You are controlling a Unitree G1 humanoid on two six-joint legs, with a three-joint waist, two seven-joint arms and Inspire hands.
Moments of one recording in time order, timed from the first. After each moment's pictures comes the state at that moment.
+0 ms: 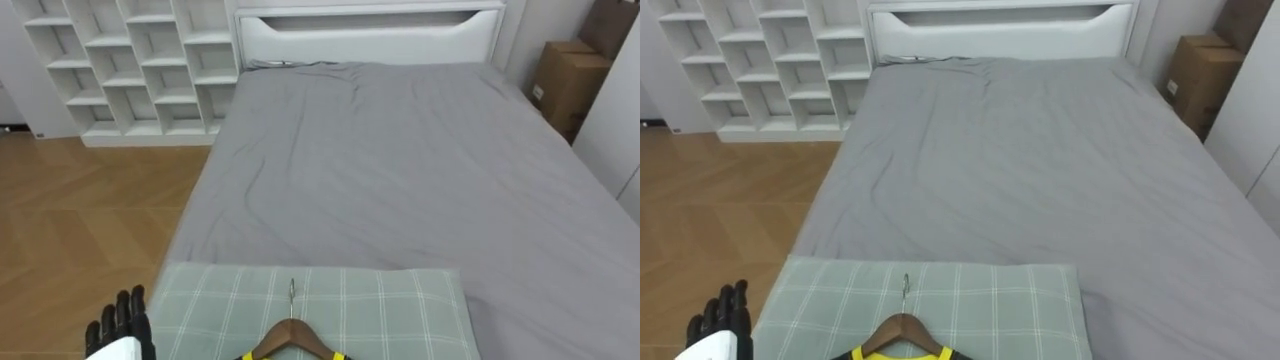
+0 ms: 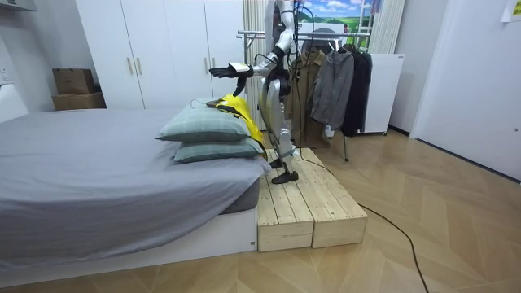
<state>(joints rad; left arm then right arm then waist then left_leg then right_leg) 0.10 0.22 -0.14 0.75 0.79 -0.02 0.86 0.10 -0.24 0.06 1.27 -0.21 0.07 -0.03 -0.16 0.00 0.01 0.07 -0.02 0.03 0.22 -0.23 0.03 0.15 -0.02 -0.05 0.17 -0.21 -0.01</state>
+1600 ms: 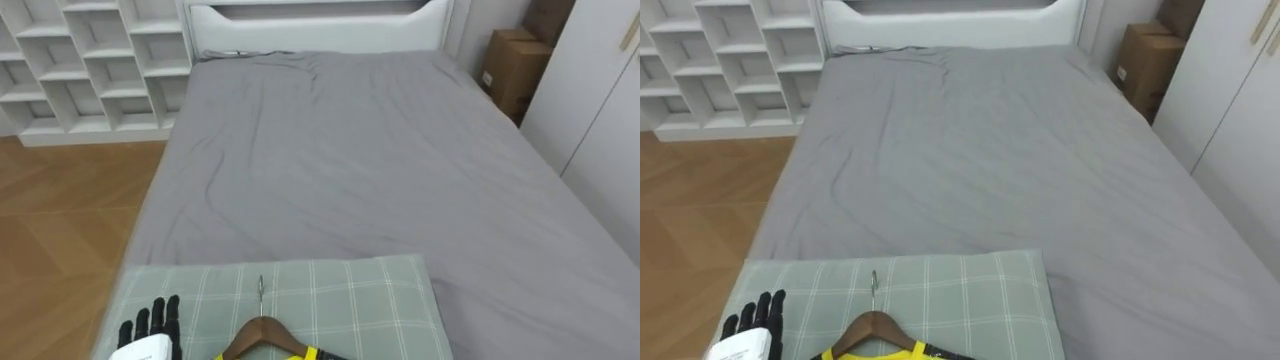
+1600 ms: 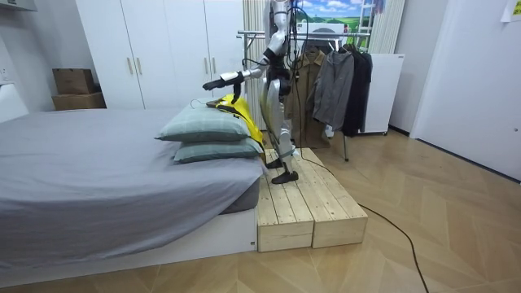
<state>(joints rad) 0.00 0.23 -0.19 0.81 0.93 0.08 0.66 0.10 -0.24 0.07 1.27 -0.24 0.12 0.03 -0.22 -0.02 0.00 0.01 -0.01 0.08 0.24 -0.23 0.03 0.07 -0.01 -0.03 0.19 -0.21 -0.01</state>
